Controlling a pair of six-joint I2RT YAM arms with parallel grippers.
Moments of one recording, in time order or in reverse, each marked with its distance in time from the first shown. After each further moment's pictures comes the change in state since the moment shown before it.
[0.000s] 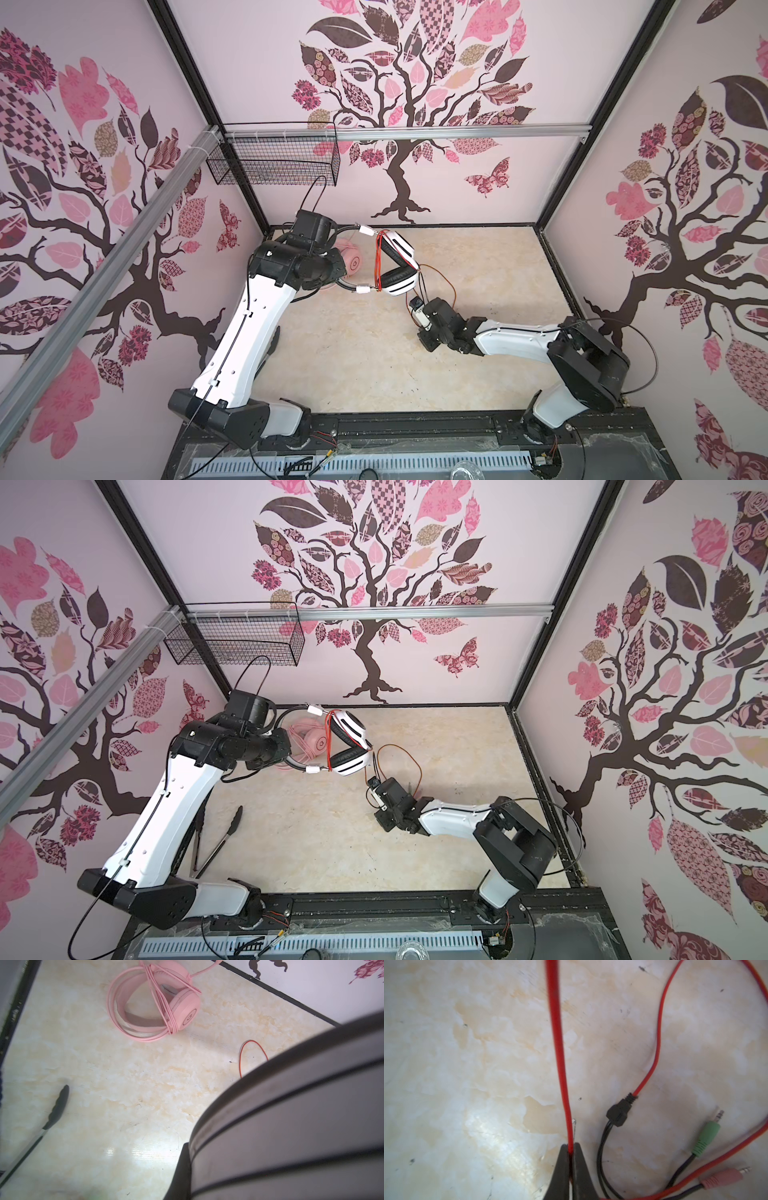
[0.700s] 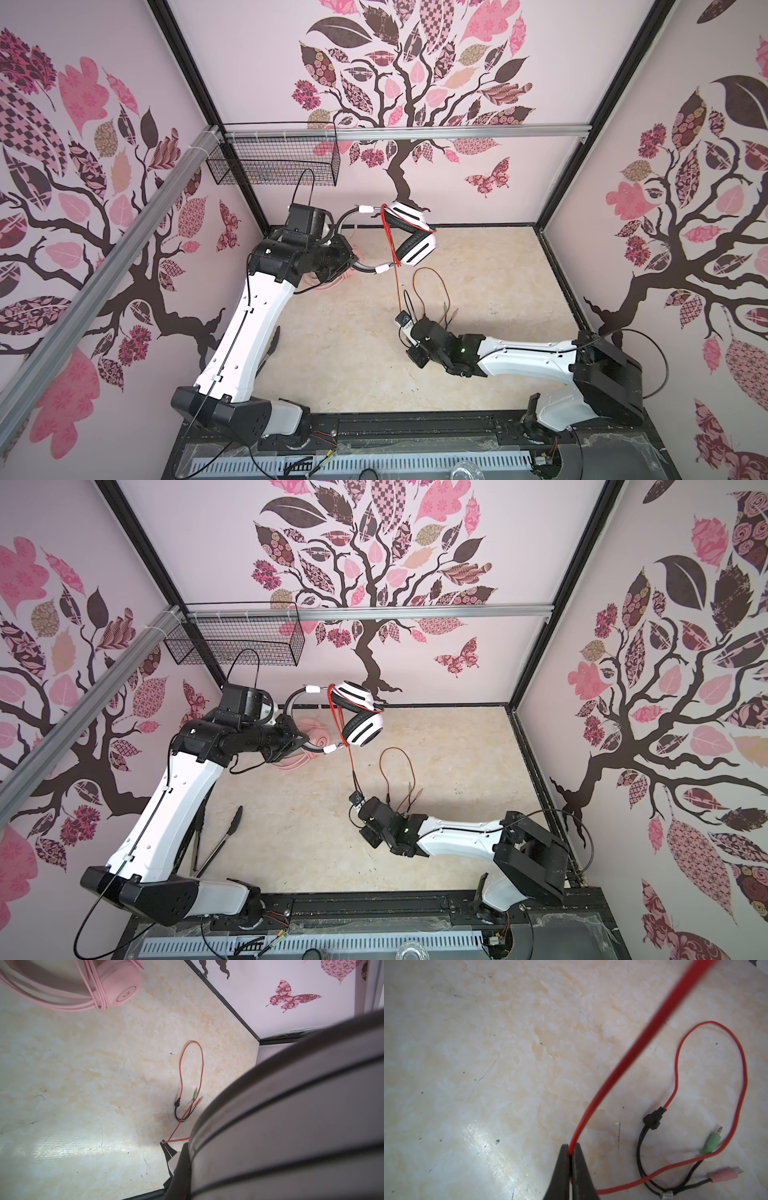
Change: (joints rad) left arm 0.026 0.009 -0.021 0.177 0.229 -0.233; right arm 0.260 -0.097 0.000 -0.021 0.169 0.042
